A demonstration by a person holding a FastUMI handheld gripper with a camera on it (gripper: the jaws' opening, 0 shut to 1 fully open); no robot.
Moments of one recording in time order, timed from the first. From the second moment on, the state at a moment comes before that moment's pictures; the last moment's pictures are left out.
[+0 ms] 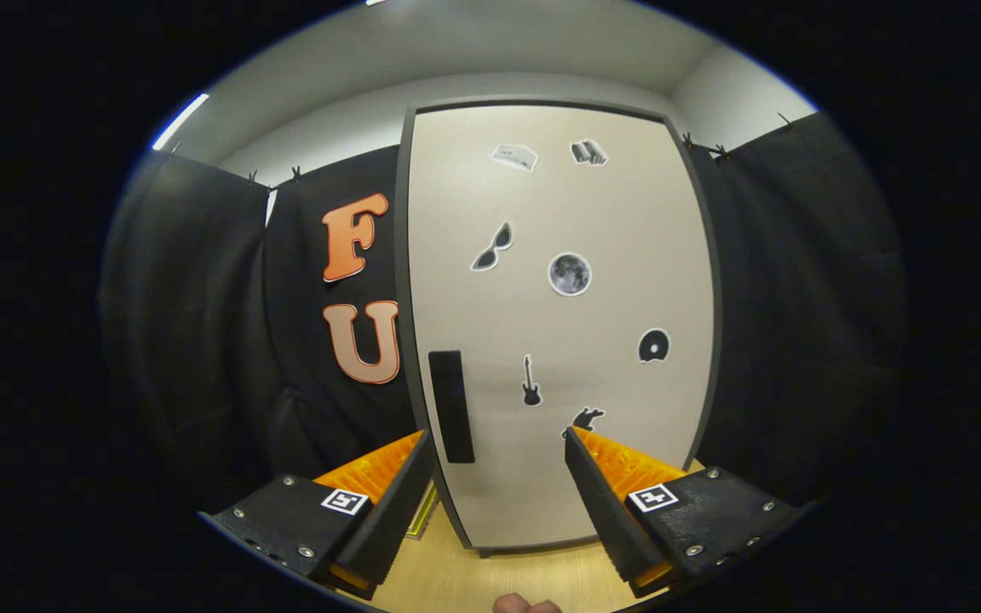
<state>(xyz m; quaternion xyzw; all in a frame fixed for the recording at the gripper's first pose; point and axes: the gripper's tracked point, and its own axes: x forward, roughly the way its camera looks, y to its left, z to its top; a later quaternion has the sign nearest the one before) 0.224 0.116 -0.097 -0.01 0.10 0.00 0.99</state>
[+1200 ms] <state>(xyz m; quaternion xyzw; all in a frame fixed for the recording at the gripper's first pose) 0.016 0.015 -0.025 0.00 0.07 -0.02 1.00</state>
